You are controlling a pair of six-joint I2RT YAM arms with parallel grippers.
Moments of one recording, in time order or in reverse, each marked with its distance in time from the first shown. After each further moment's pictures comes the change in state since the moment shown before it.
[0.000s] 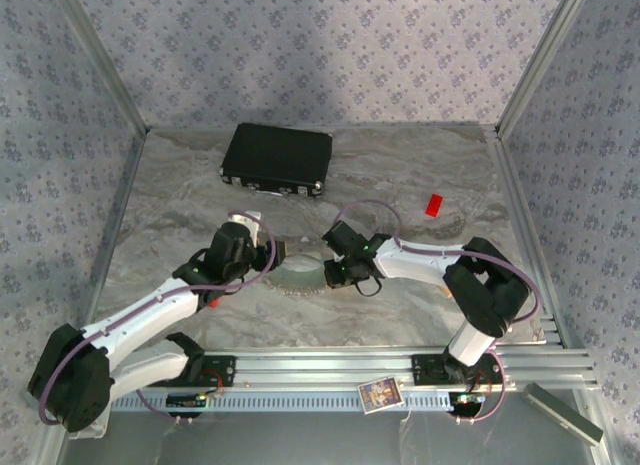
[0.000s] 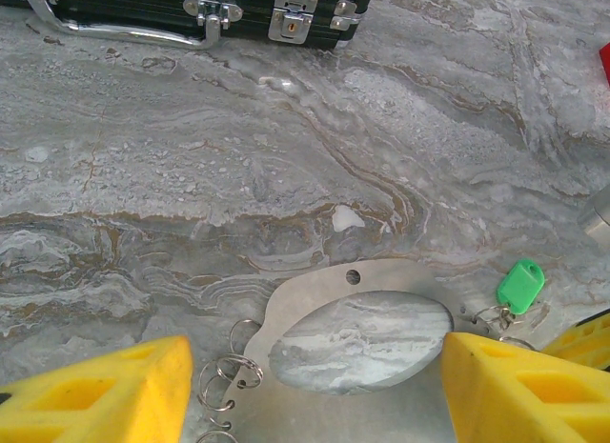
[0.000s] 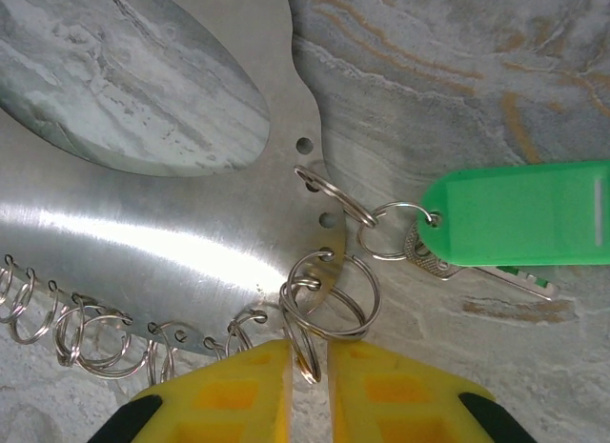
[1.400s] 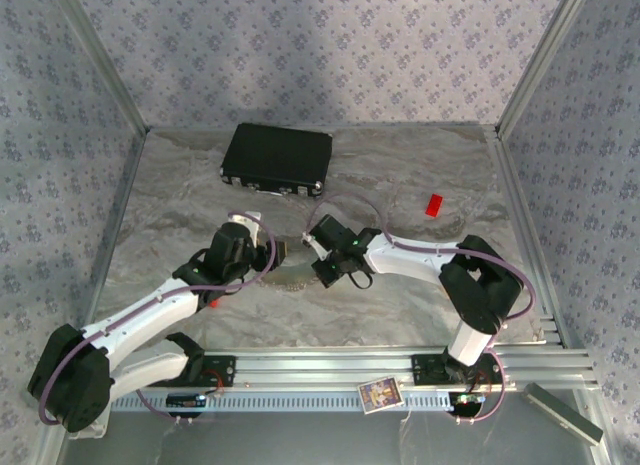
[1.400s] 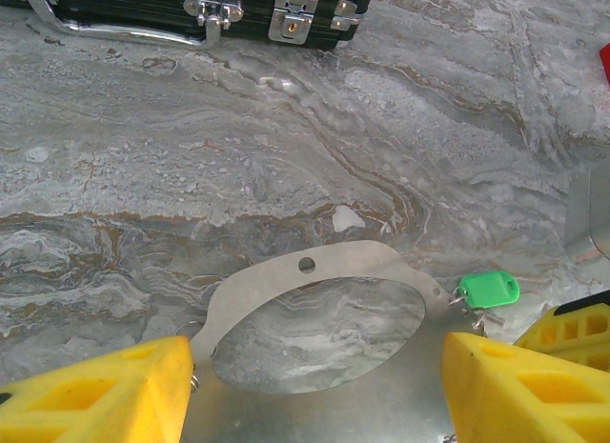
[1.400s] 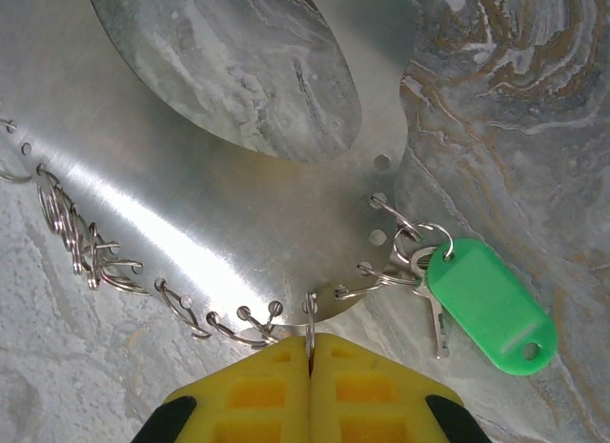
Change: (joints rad) left arm 0.000 -0.002 -0.007 0.004 -0.001 0.000; right arm 0.039 0.036 0.116 -0.030 0.045 -0.415
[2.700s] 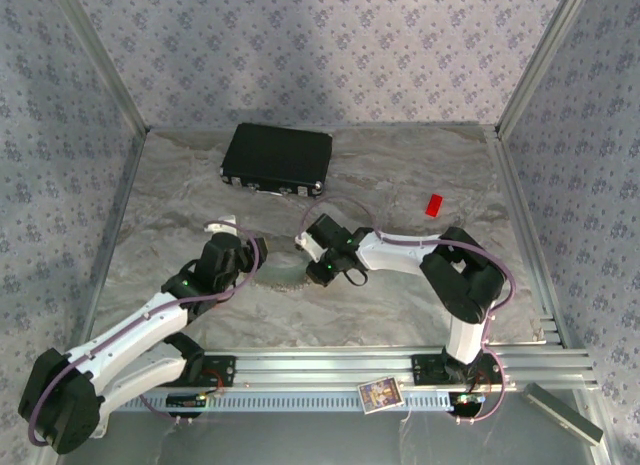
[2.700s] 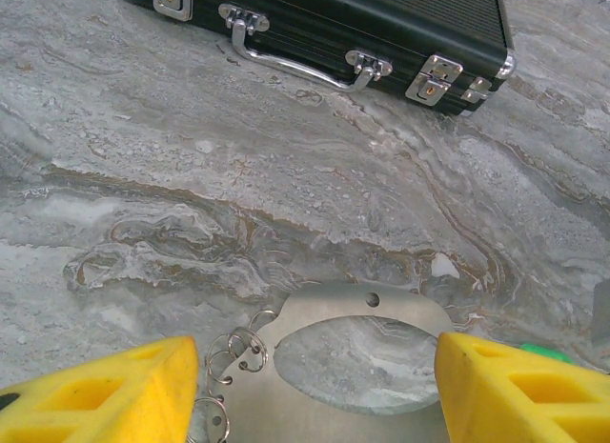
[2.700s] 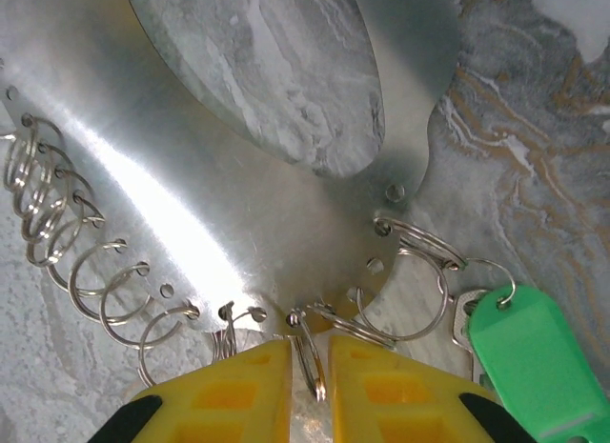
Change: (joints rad) left arm 0.001 -0.141 -0.063 -0.064 -0.240 -0.172; right arm -0.019 0.103 0.019 0.093 -0.113 -0.111
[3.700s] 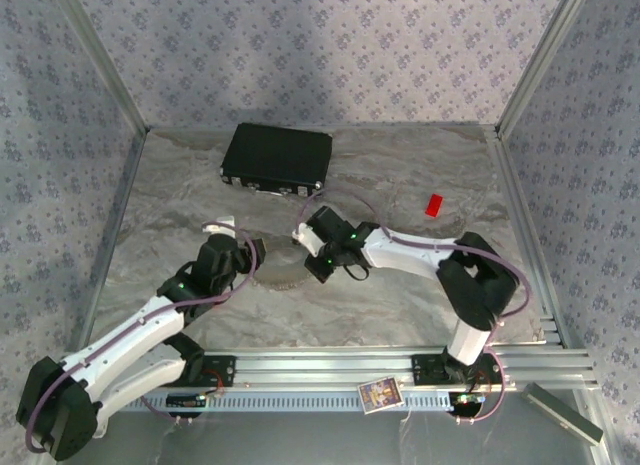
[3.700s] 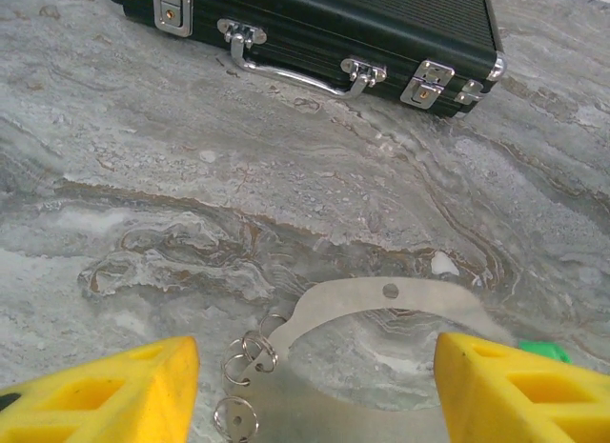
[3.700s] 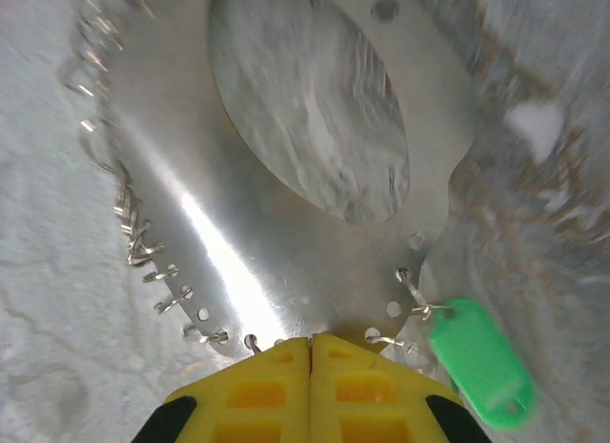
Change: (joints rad) left arm 0.004 -0.051 -0.002 -0.027 0.003 0.056; right arm 0.006 -0.104 0.036 -0.043 -0.013 -0.081
